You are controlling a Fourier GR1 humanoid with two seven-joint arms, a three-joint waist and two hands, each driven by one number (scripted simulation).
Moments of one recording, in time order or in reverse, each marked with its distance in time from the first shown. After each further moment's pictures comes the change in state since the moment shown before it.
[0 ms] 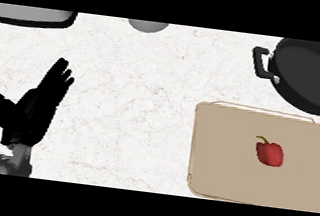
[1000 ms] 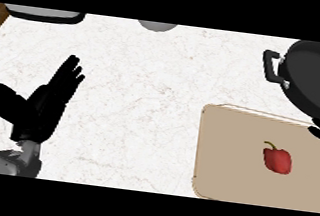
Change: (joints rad) left arm -0.040 -0.052 -0.006 -0.013 -0.048 -0.027 0.051; right arm 0.058 -0.086 -0.006 -0.337 0.163 0.273 0.670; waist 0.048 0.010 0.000
